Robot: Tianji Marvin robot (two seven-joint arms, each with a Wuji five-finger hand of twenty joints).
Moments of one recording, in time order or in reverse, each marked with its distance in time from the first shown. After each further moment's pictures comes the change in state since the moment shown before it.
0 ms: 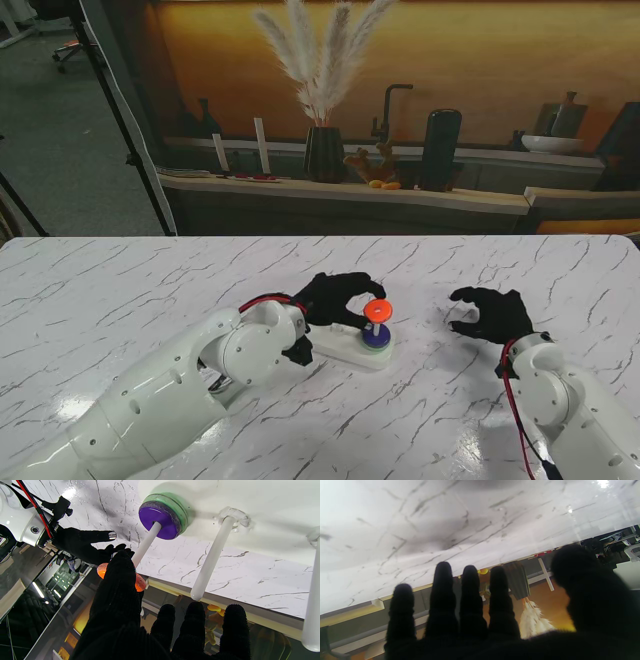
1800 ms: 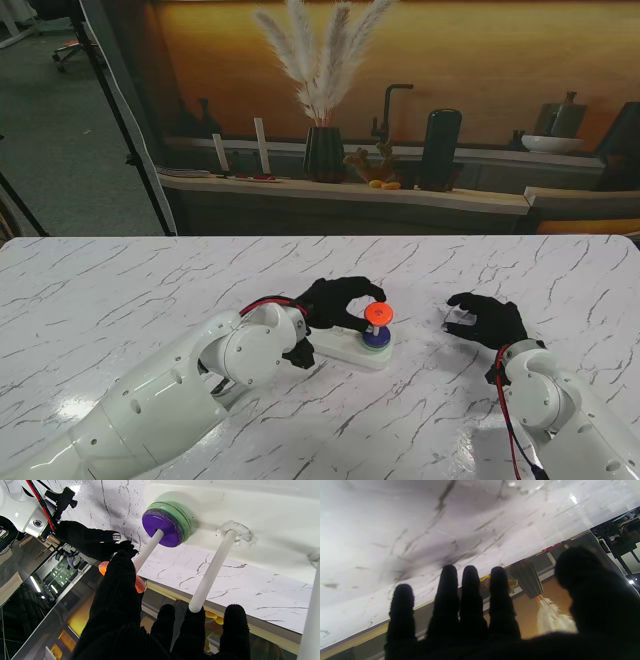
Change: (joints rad) left arm 0.006 -0.006 0.002 0.013 -0.056 0.015 0.003; right arm -0.022 -0.021 -0.013 -0.022 0.136 0.085 0.029; left_hand 0.000 0.000 0.000 0.000 -0.001 0.000 0.000 0.000 0.000 0.000 0.000 0.000 0.000 0.000 0.000 0.000 0.000 0.000 0.000 0.000; right_hand -0.024 0.023 -0.025 0.000 0.000 0.000 -0.010 0.000 -0.001 0.000 0.000 0.000 -0.038 -0.071 -0.026 -0.003 -0.003 0.000 -0.001 0.000
